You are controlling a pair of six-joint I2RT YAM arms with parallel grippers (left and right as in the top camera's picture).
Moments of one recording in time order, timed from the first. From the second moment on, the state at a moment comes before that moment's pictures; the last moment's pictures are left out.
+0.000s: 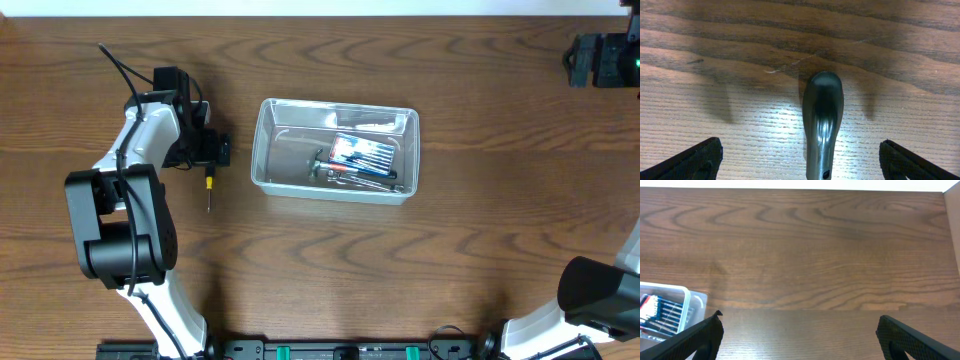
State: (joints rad) left arm 0.09 2.01 1.39 -0.84 0.02 0.07; right arm -0.33 1.78 2.14 -1.27 -0.19 -0.25
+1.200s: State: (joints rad) left arm 0.09 2.06 1.39 -0.88 0.01 0.05; right arm -0.33 1.78 2.14 -1.28 -0.19 -0.25
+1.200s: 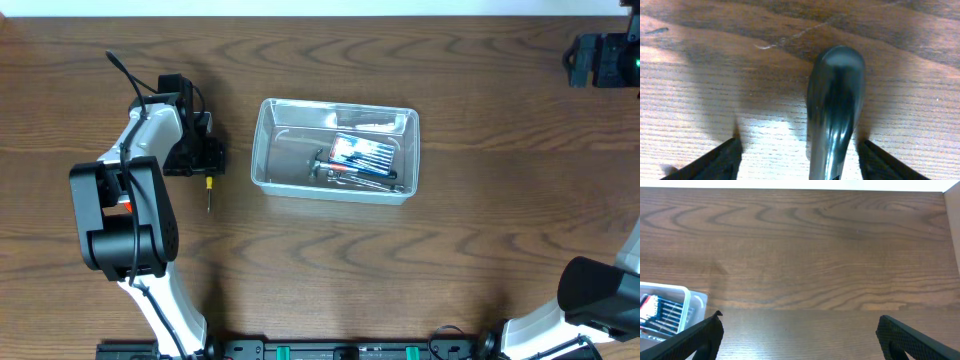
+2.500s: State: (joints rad) left arm 0.06 1.97 1.56 -1.14 0.02 -0.03; right arm -0.33 1.78 2.14 -1.27 -0.20 -0.24
